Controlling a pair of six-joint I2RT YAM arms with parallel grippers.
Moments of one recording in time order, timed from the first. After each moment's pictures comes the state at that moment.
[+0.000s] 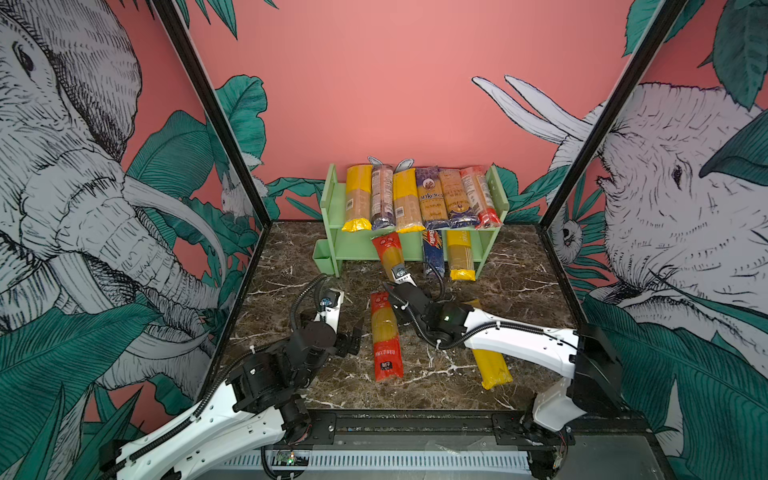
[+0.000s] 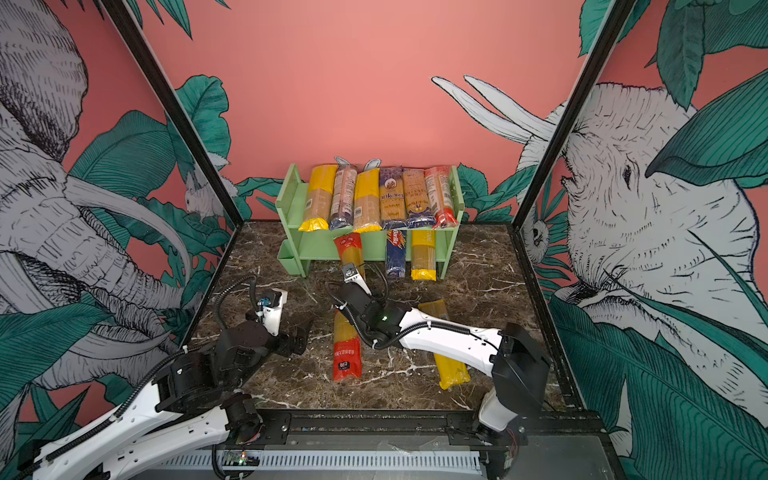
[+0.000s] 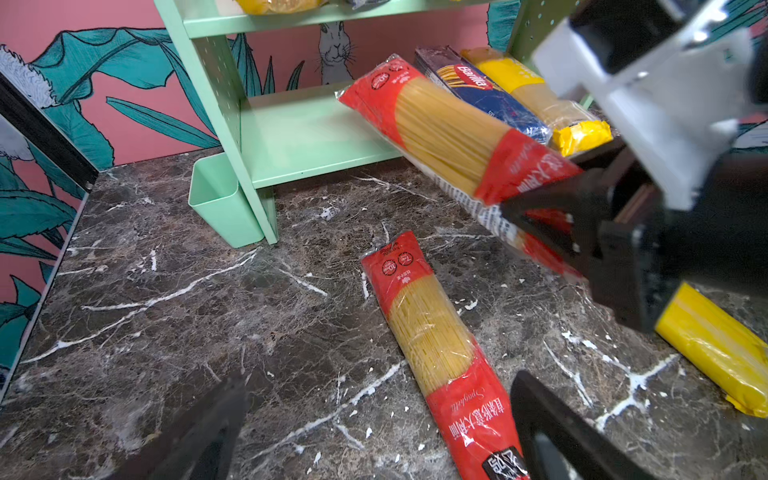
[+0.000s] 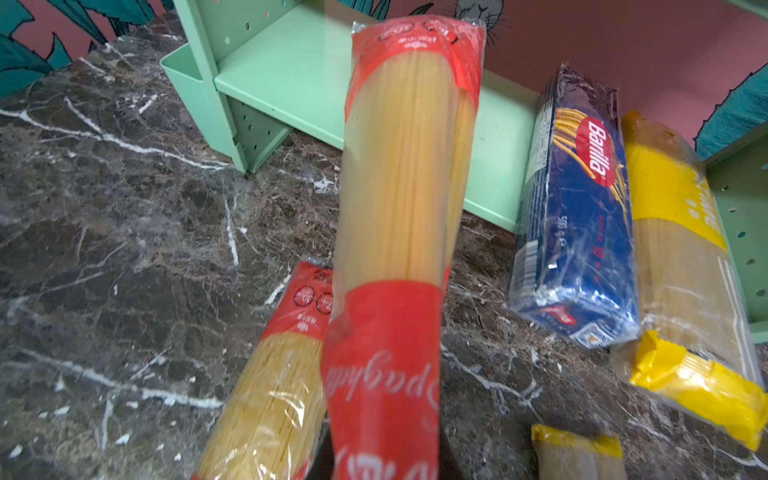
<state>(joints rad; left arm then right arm) -1.04 0.59 0.75 -0.70 -0.58 -0.33 1.08 1.63 1.26 -0.35 0.63 0.29</state>
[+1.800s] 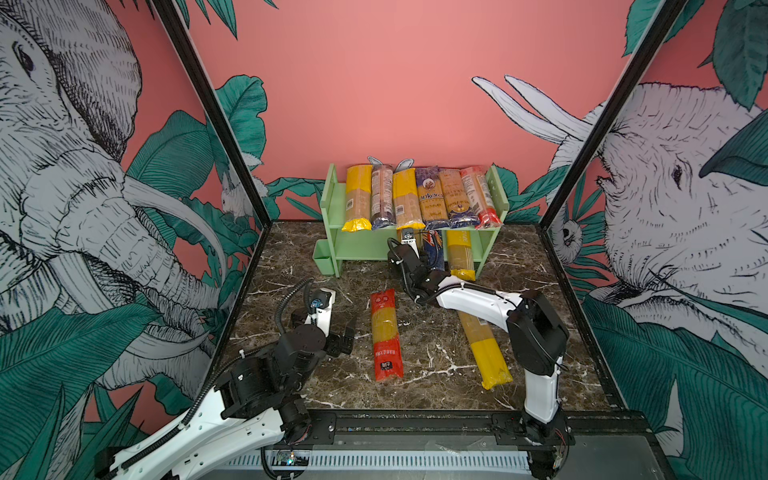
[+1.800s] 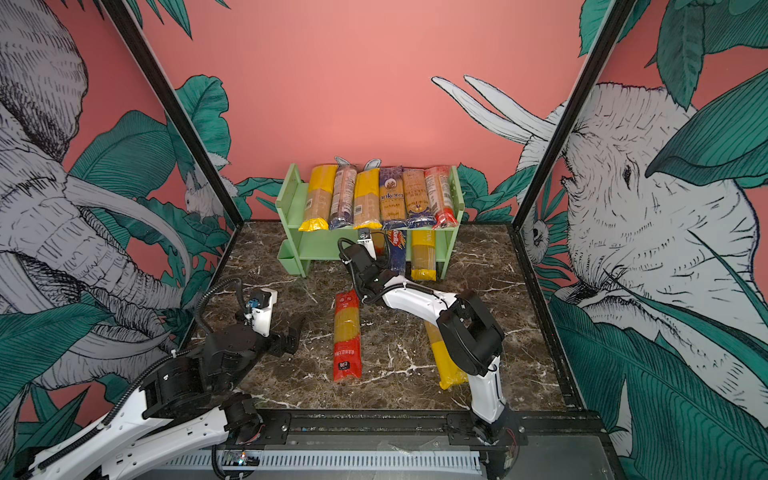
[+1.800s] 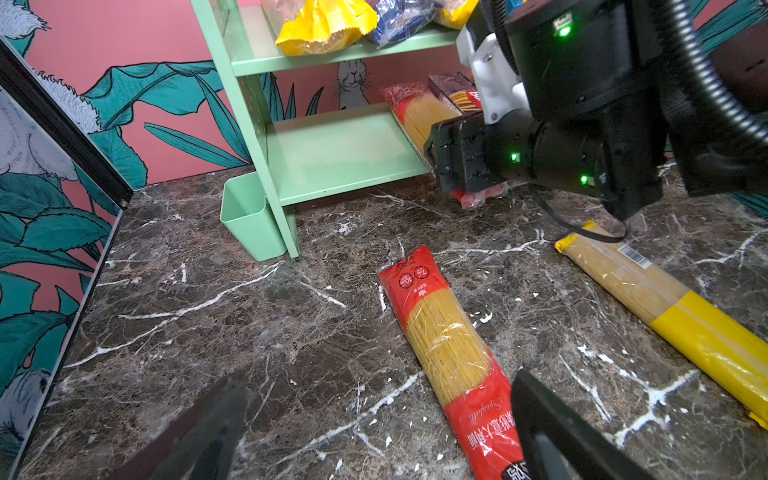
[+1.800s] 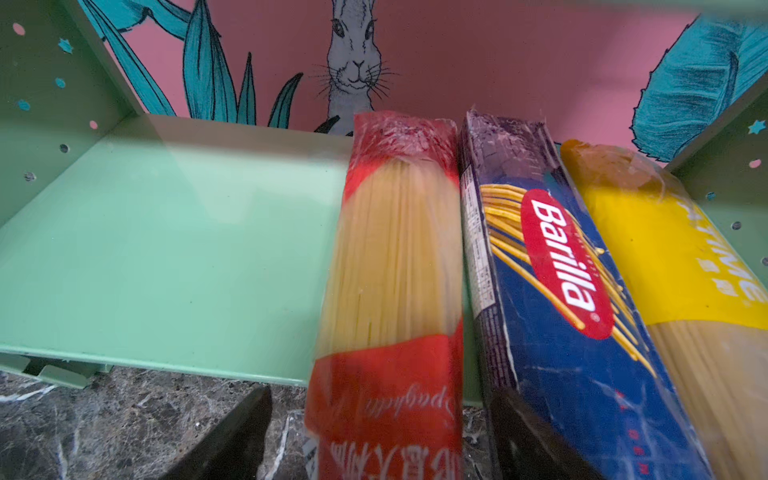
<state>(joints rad) -1.04 0.53 0.77 -0.73 -0.62 -0.30 0.83 1.95 1.47 -0.09 0.67 0.35</state>
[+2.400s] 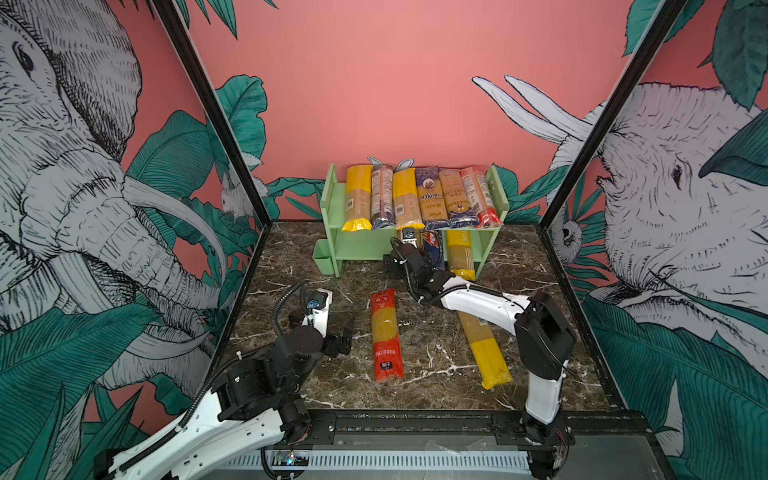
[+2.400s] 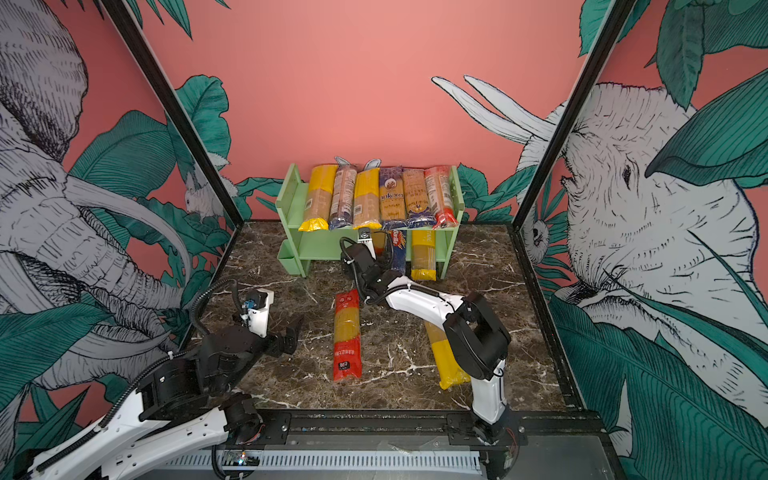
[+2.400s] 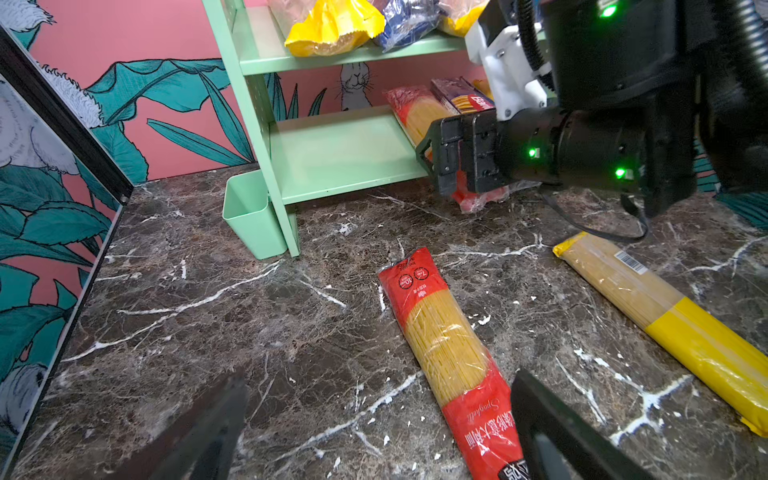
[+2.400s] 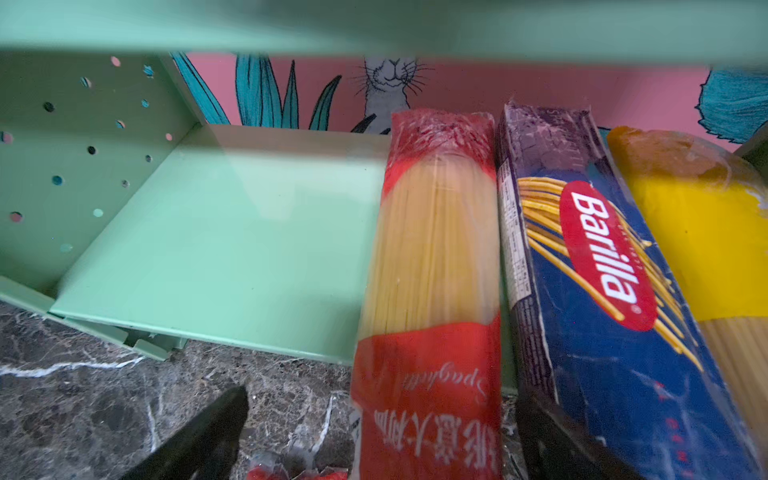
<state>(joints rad) -1.04 0.51 0.77 -0.74 -0.63 -0.32 0.85 1.88 1.44 -0.09 0.56 0.39</state>
